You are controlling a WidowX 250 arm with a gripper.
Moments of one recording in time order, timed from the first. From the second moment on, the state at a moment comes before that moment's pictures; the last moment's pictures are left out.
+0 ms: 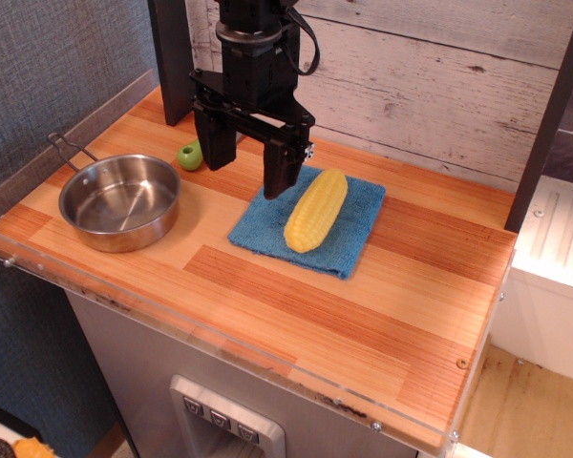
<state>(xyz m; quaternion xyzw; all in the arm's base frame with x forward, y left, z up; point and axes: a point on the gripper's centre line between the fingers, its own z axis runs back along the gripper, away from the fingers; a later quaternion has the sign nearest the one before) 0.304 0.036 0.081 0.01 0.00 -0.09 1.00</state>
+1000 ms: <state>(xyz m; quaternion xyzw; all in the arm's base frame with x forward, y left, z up) 0.366 0.121 0.054 0.00 0.00 0.00 1.00</state>
